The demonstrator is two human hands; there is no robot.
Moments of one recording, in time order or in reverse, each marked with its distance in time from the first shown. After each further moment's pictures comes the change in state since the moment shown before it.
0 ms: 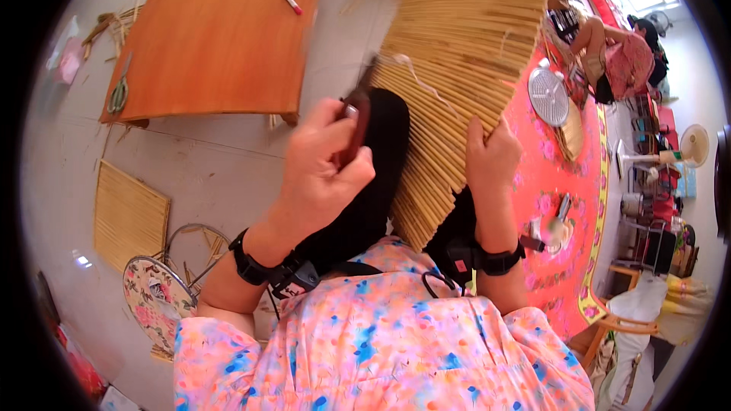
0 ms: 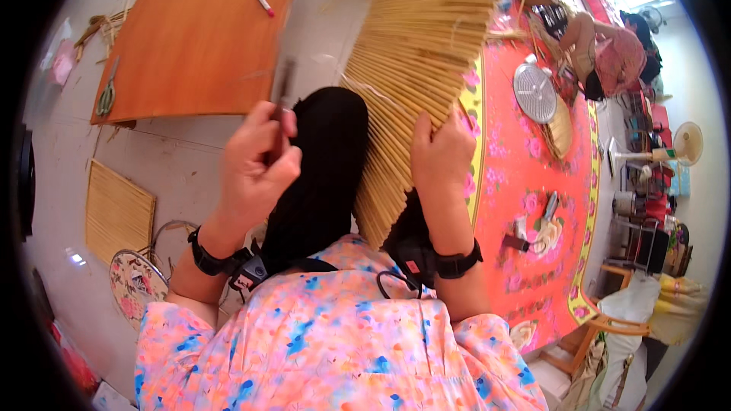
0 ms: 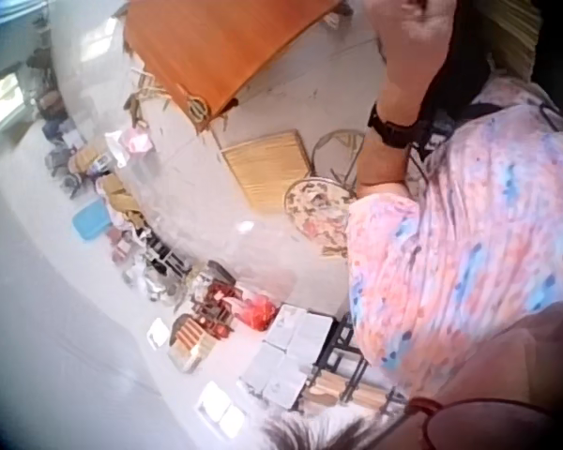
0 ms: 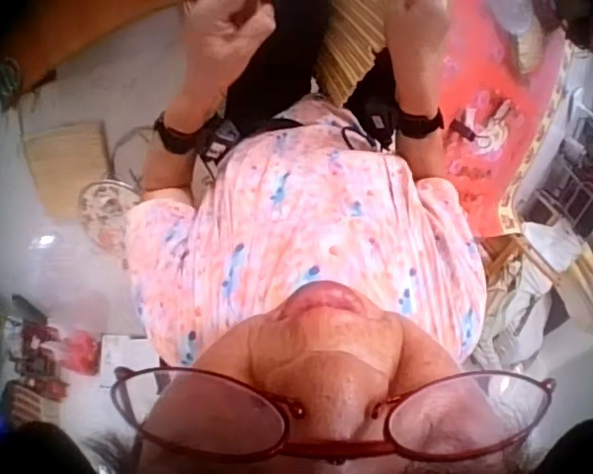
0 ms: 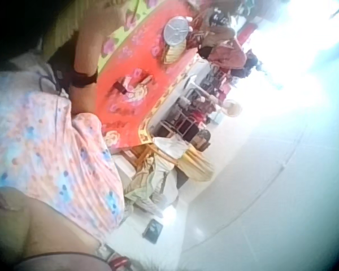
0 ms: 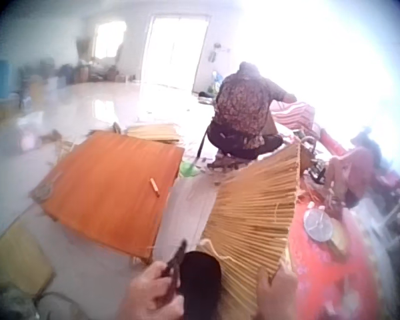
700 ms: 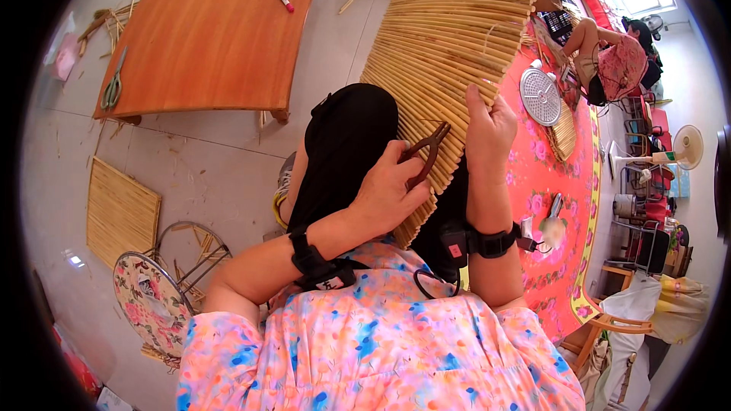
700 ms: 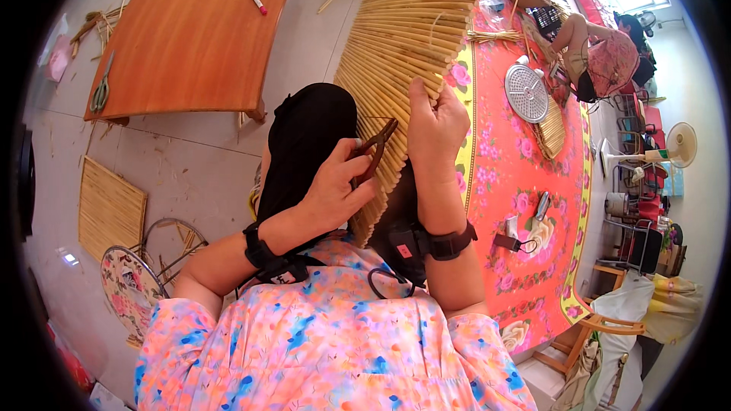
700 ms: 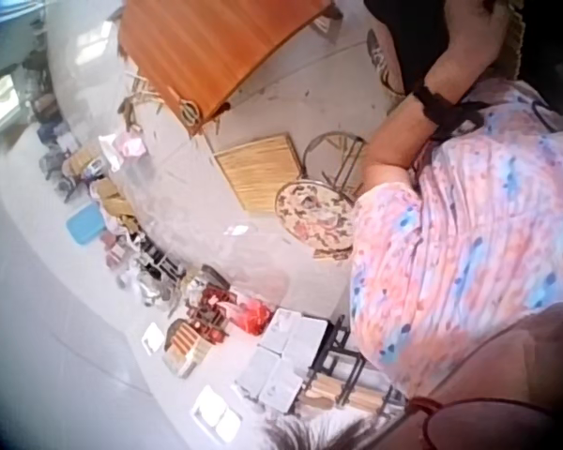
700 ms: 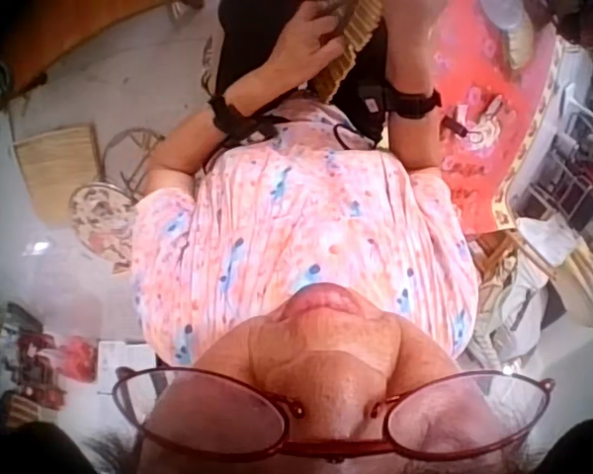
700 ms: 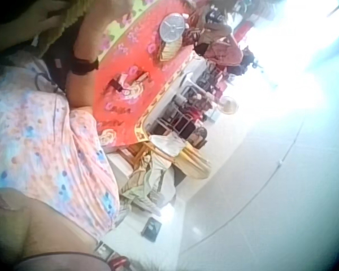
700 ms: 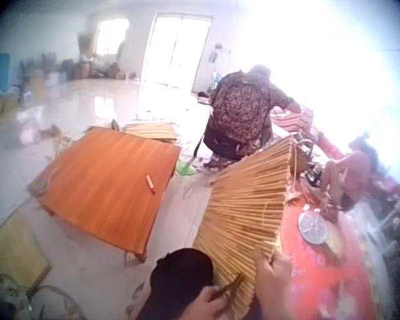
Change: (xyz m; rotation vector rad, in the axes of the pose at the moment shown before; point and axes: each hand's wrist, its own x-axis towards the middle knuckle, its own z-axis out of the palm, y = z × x) left_hand -0.030 -0.053 0.102 0.009 -0.190 -0.062; right_hand 0.020 -0.004 0.005 0.707 0.043 0.221
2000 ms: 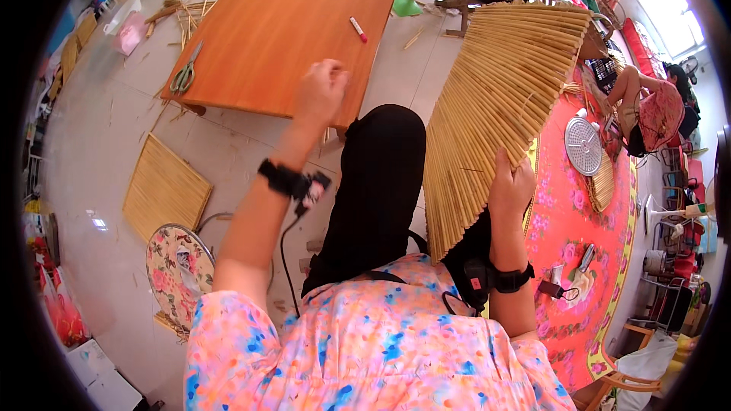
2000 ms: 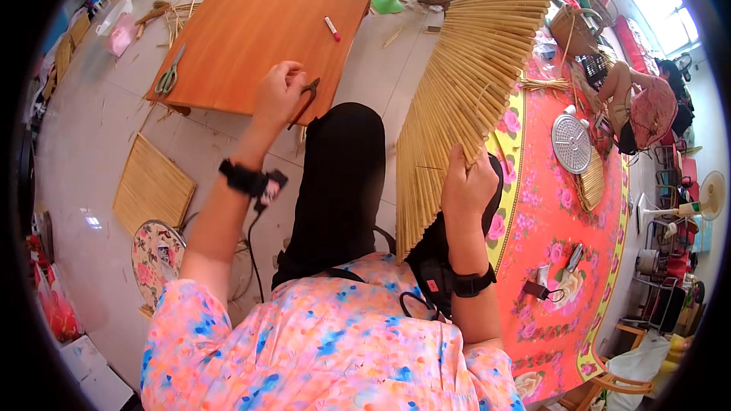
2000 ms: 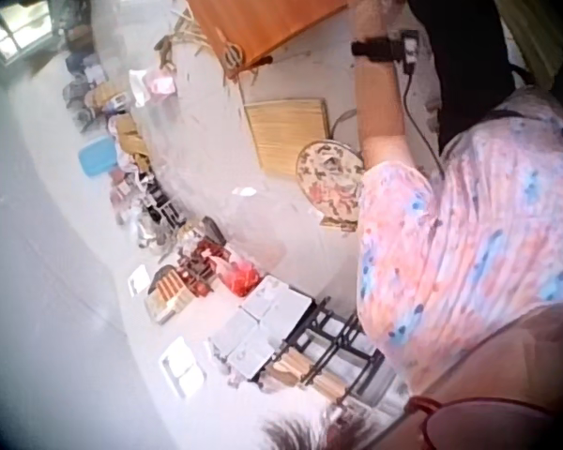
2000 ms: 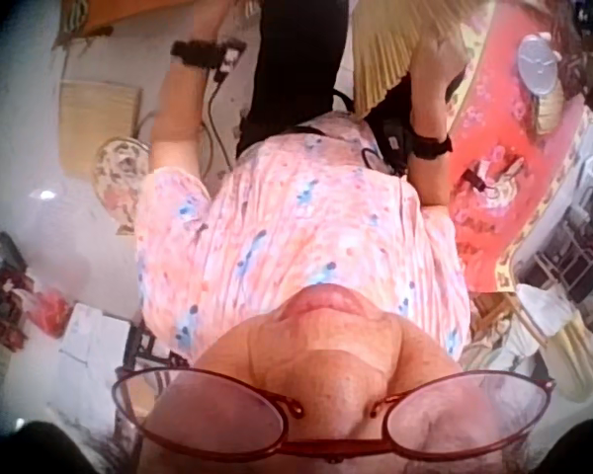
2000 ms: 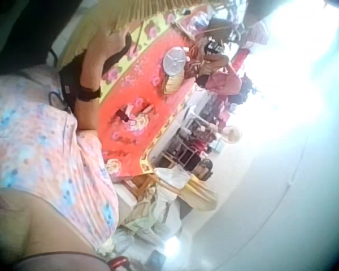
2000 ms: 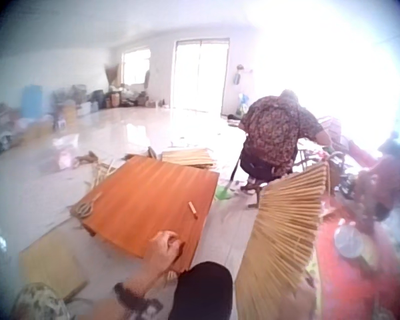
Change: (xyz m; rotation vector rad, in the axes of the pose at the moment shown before) left_hand 0.063 -0.059 -0.203 0.604 0.540 -0.061; right_hand -0.037 0.007 0.000 -0.263 -0.037 -0.130
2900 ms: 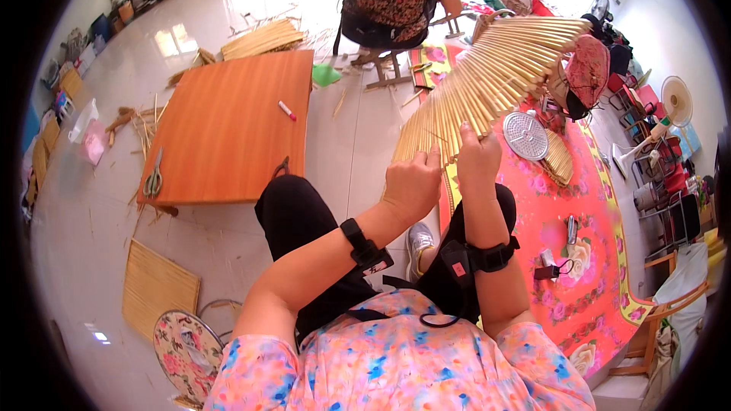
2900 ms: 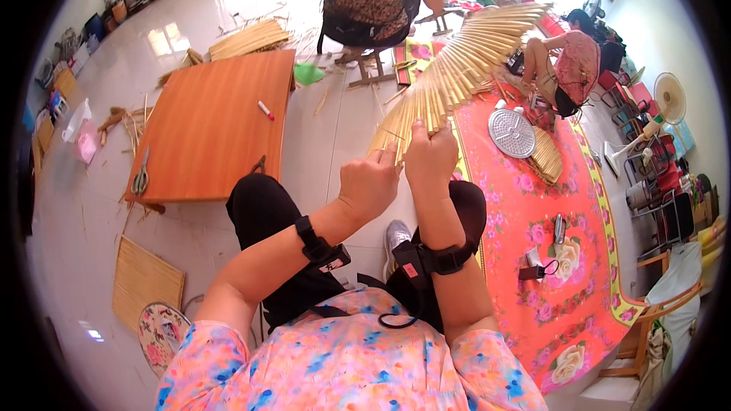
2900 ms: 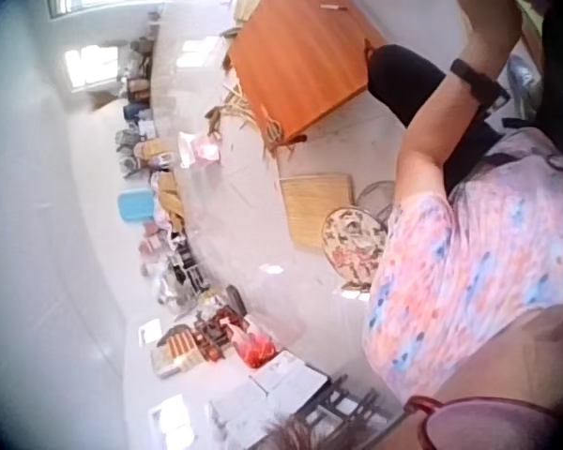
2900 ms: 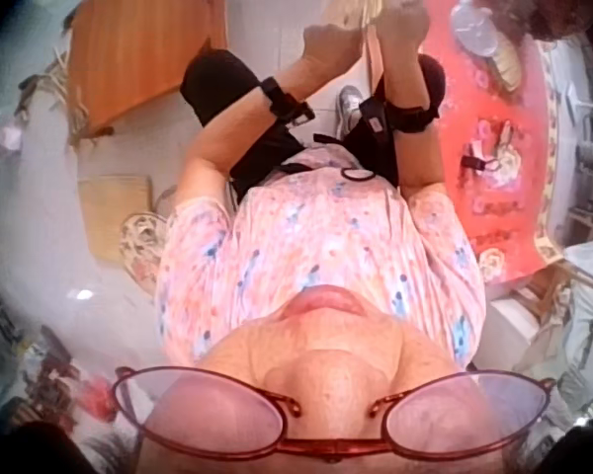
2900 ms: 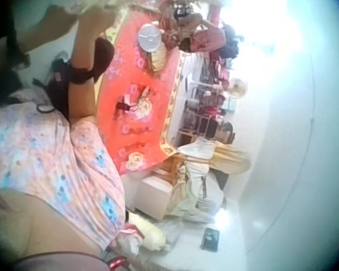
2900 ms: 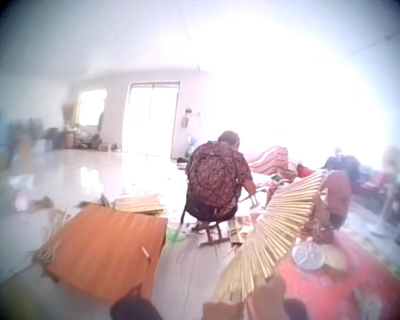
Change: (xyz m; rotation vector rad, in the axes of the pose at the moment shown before) left_hand -0.085 0.217 0.107 0.123 -0.114 0.637; right_hand 0.060 -0.029 -0.052 0.161 0.304 0.186
